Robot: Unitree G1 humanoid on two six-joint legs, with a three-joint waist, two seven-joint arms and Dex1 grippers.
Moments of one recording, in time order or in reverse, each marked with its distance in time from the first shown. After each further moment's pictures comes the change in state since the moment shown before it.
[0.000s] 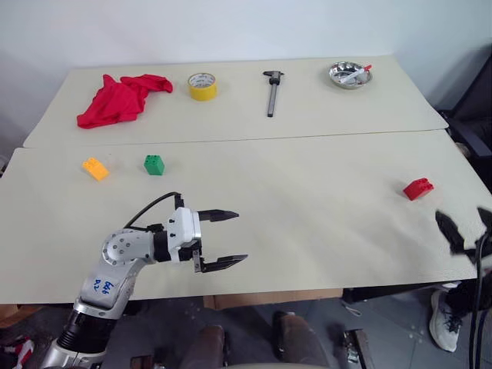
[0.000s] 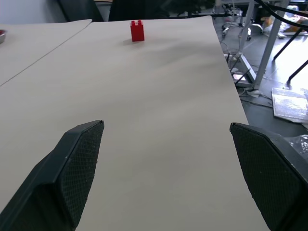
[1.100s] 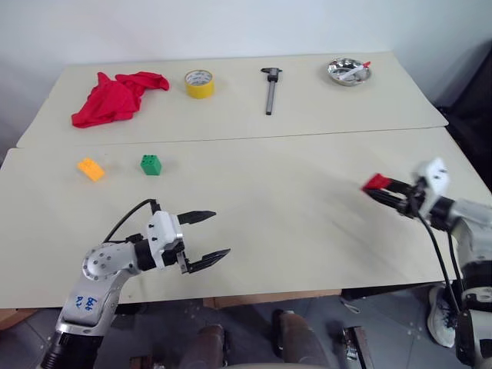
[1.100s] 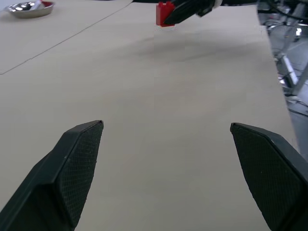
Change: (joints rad) left arm 0.159 0.008 0.143 -0.036 0.003 0.012 0.108; right arm -0.542 -0.031 0.590 0.295 -0.184 -0.111 0.632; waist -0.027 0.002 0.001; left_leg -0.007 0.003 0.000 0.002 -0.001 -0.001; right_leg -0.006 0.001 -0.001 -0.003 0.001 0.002
